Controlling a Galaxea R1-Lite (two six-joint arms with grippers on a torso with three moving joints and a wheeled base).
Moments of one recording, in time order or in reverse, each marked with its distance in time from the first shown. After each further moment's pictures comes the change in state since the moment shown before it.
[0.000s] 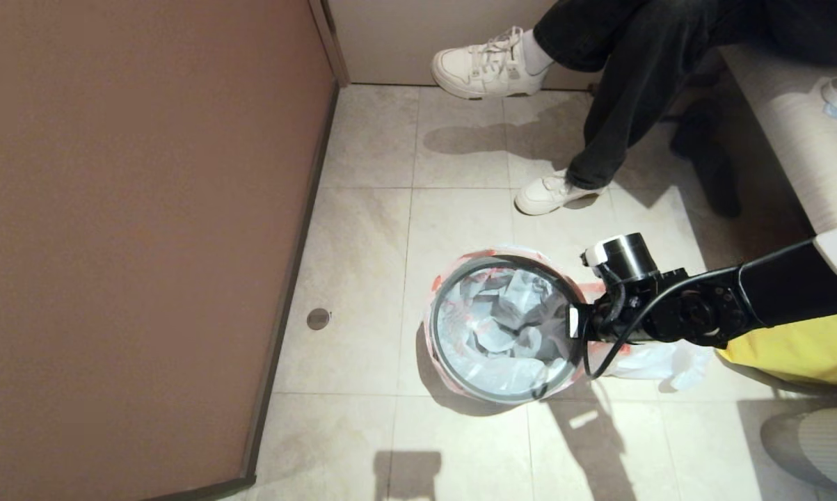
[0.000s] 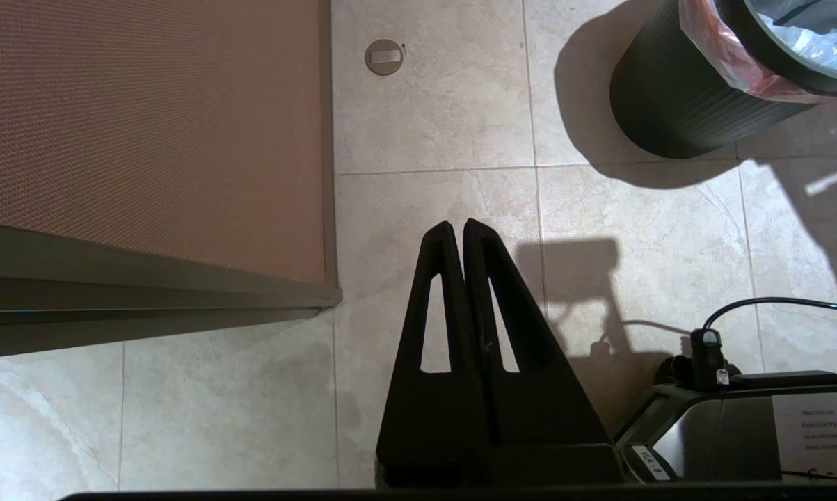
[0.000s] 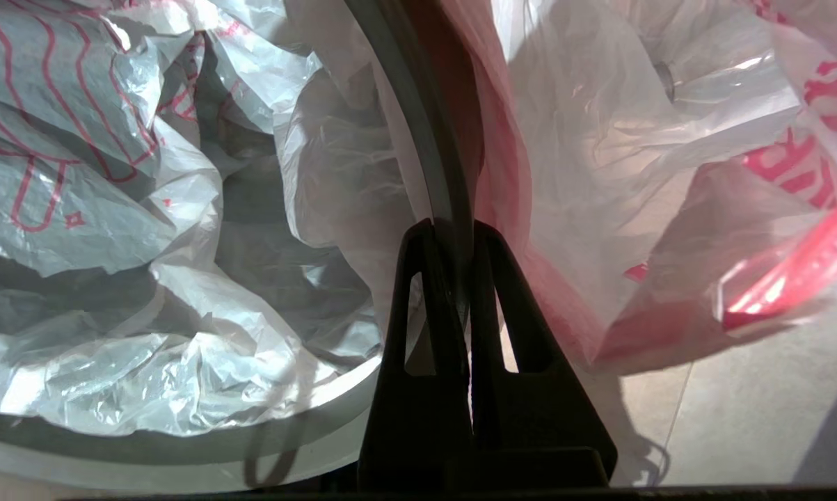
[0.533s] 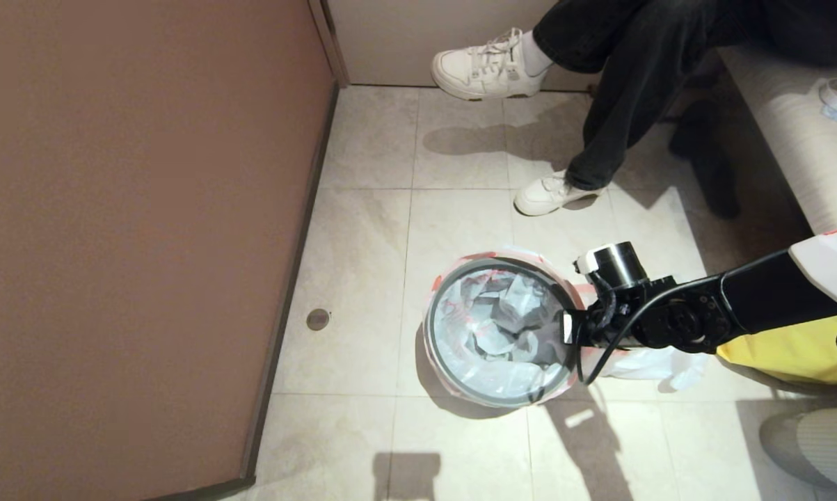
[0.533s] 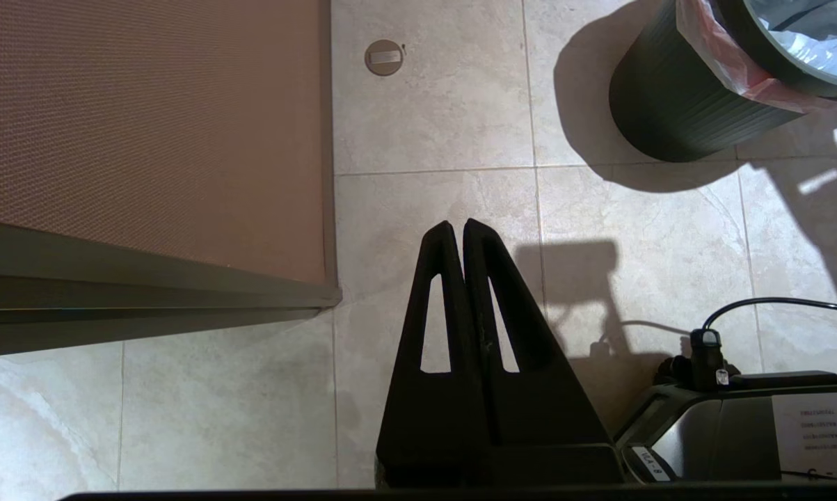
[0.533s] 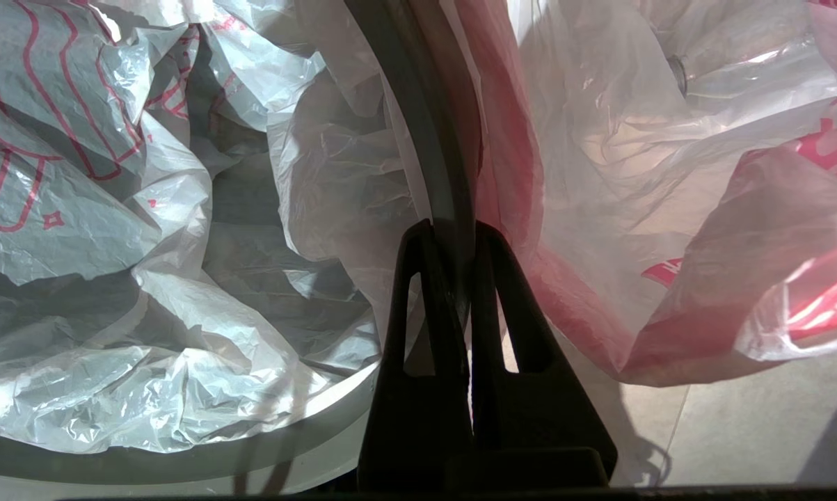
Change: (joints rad) left arm 0.000 0.000 0.000 0.000 0.000 0.000; right arm 0.006 0.061 -0.002 -0.037 0.000 0.000
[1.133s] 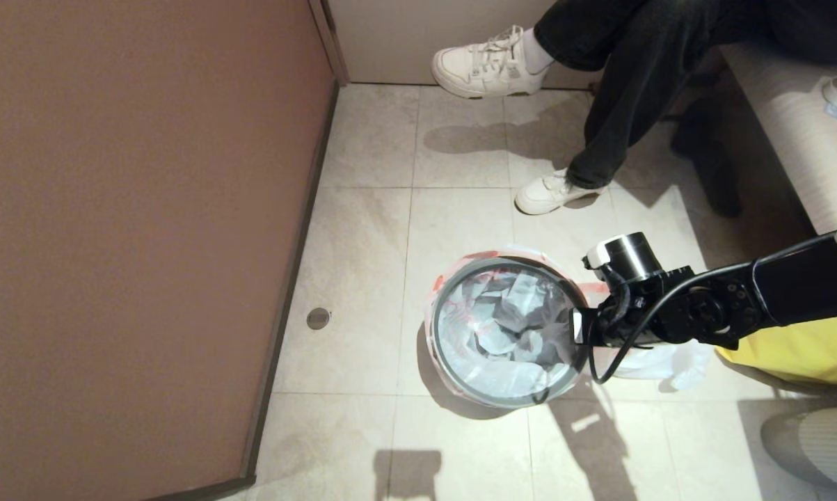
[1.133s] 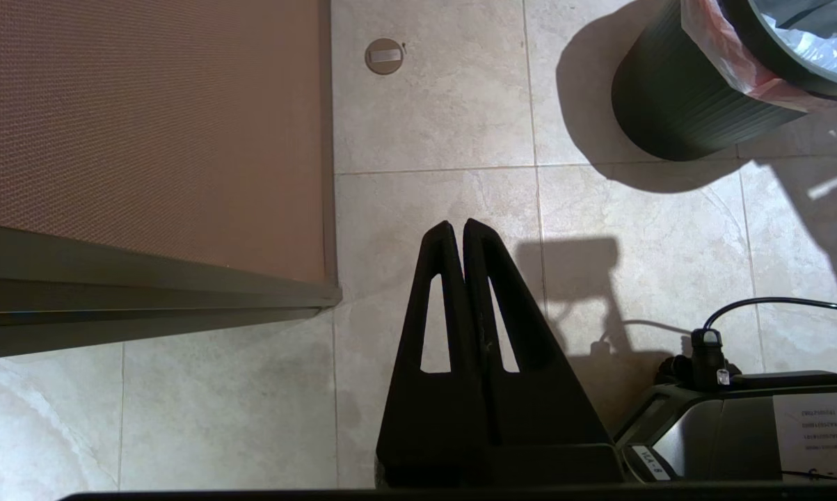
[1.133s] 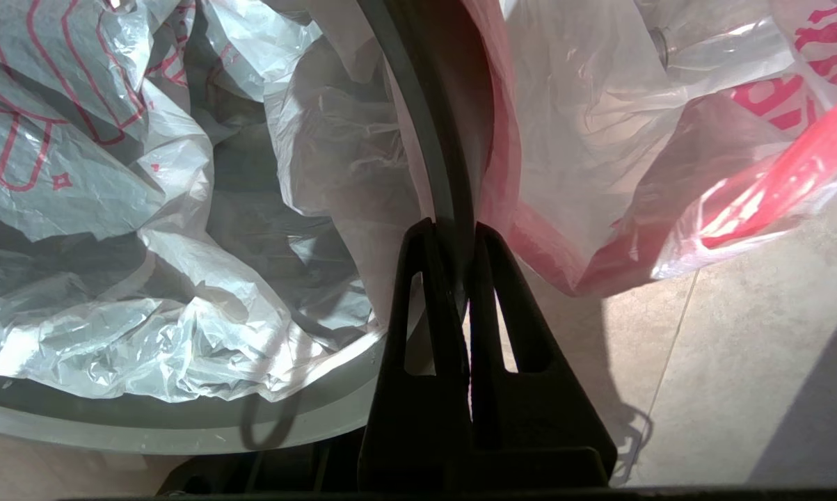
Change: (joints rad) left arm 0.000 0.000 0.000 0.000 0.000 0.000; right arm 0.007 -0.087 0.008 0.107 0.000 0.000
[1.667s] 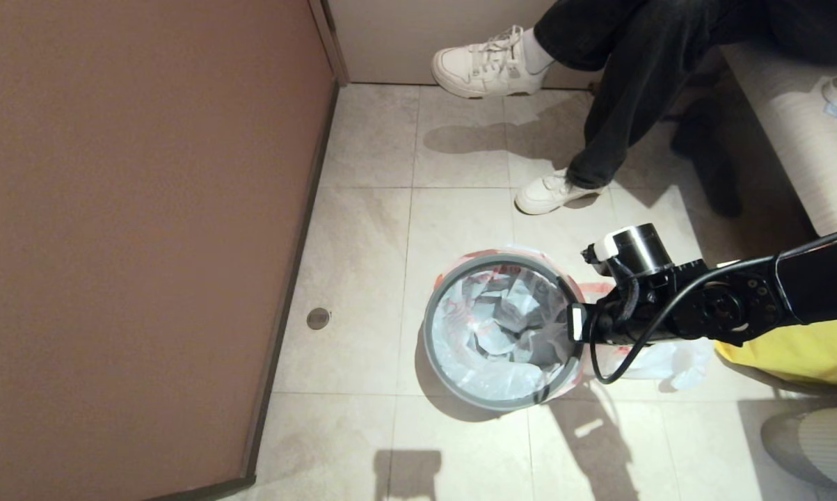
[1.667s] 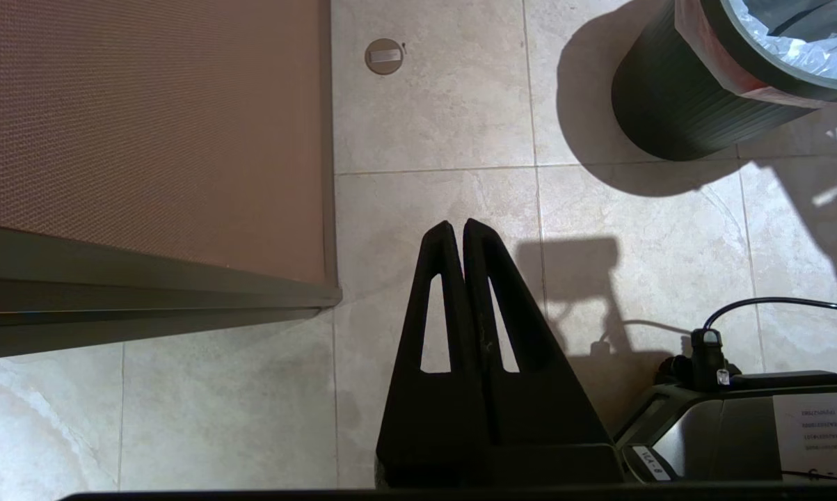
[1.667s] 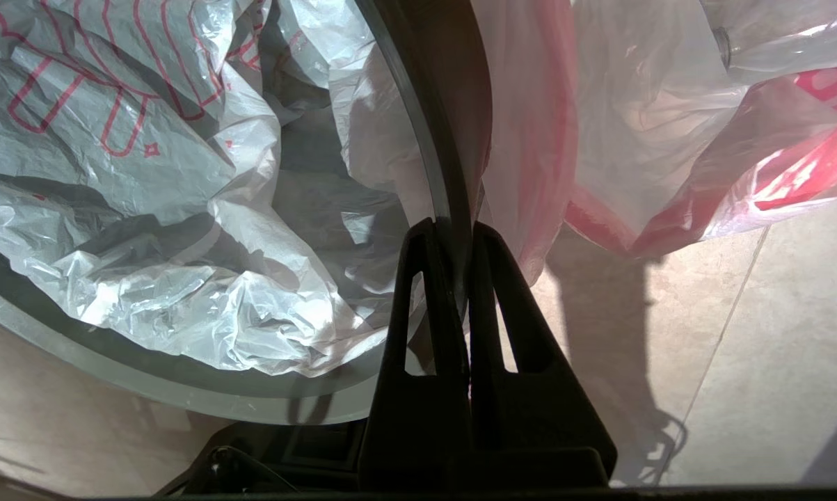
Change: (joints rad) left arm 0.000 0.000 0.000 0.000 0.000 0.000; right arm 0.008 -0.051 0.013 0.005 0.086 0.006
